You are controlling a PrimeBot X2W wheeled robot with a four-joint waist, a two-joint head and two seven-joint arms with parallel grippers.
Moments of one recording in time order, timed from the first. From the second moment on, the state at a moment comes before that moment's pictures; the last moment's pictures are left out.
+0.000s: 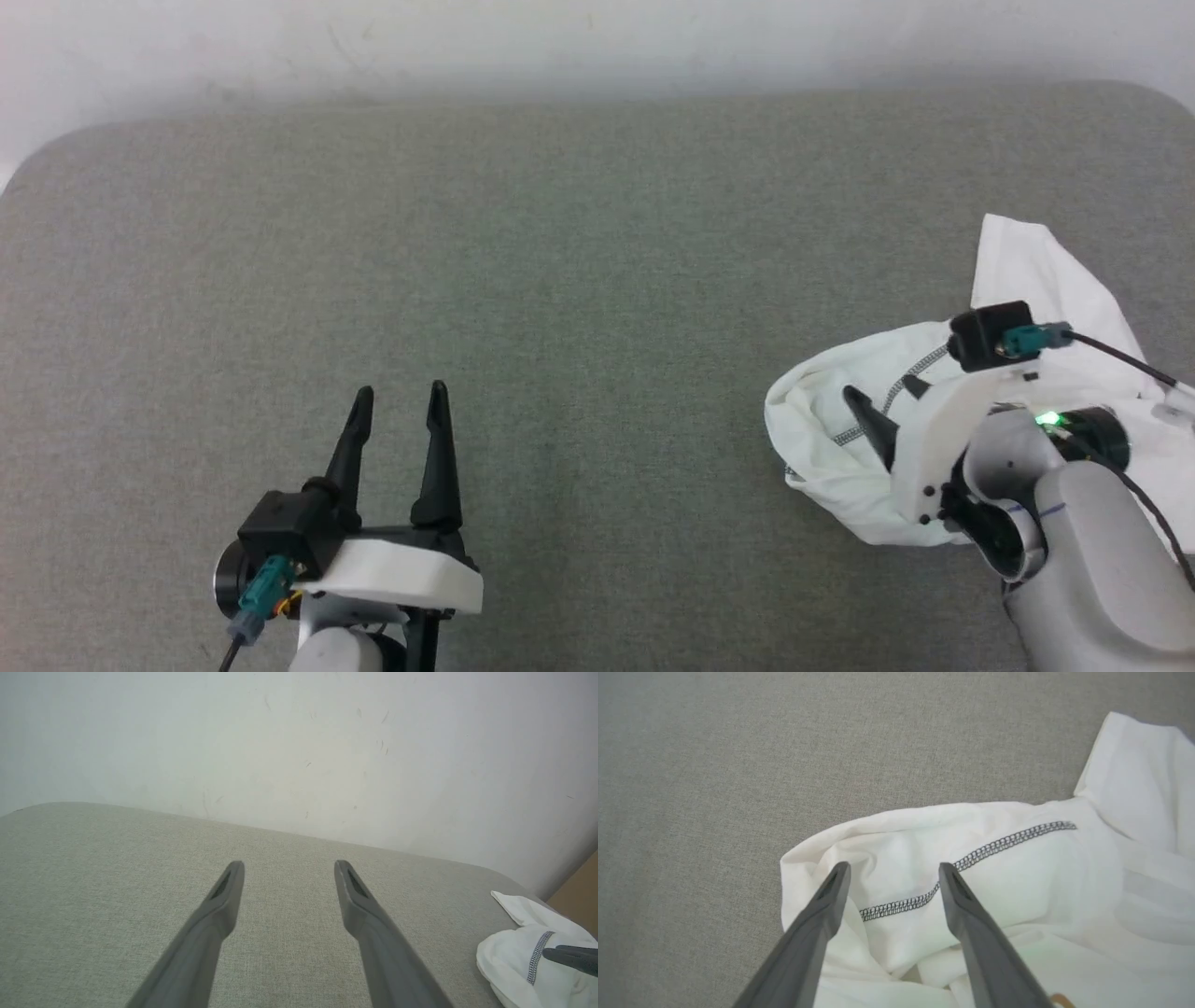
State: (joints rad) left arm -0.05 0.05 -0.13 0.06 -0.27 0.05 -0.26; right arm -0.34 -0.15 0.09 0.33 0.29 0.13 0.46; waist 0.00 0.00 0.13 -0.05
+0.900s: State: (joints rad) left arm -0.08 0.05 -0.15 0.09 -0.27 0.05 -0.26; right arm -0.57 -0.10 0.40 0.65 0.43 0.13 0.25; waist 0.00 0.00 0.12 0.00
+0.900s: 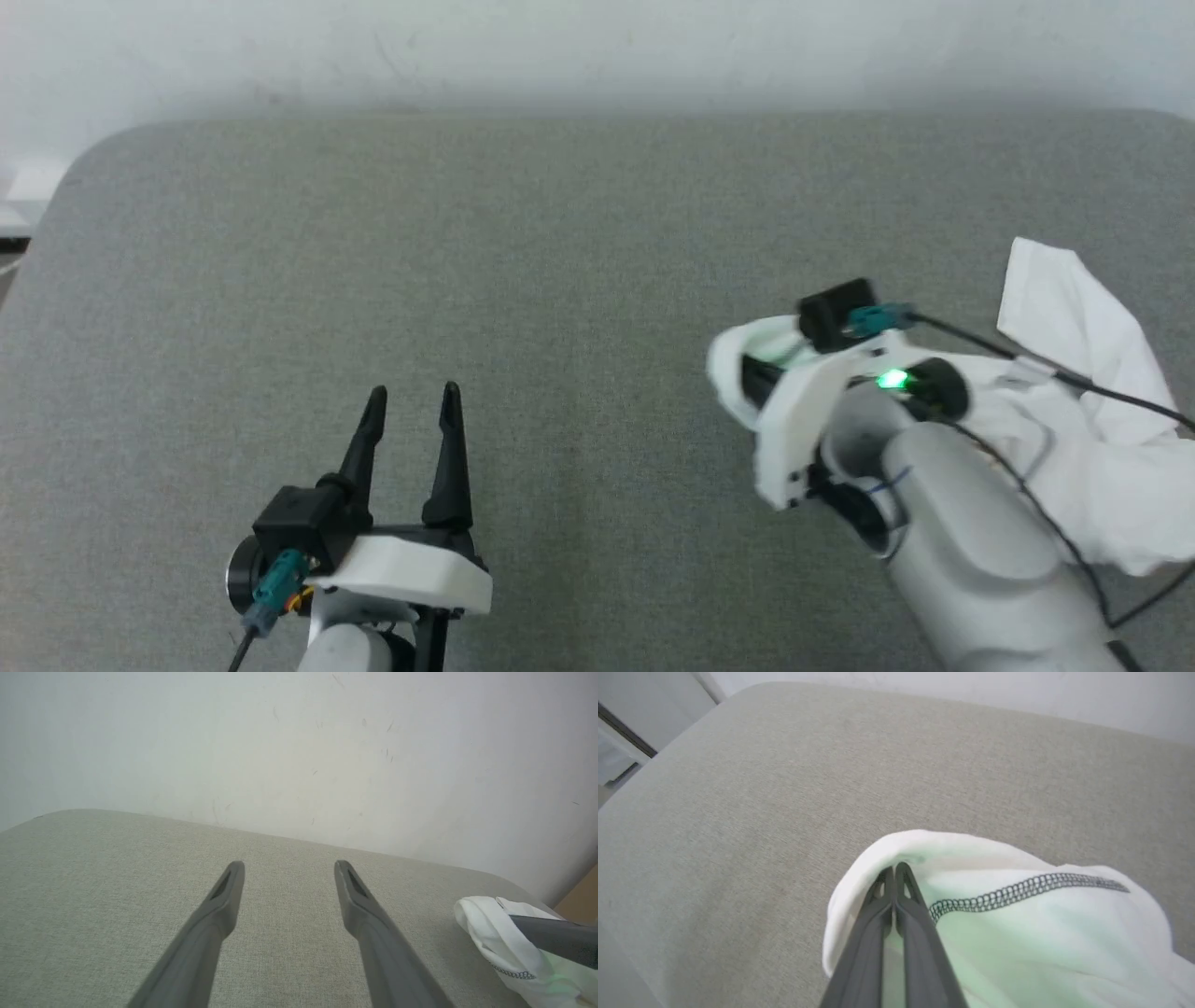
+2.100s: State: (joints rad) left arm -0.03 0.05 -0.14 0.12 -0.28 0.07 -0.26; right arm -0.12 -0.09 0.24 0.15 0.32 0.13 -0.24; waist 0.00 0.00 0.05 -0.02
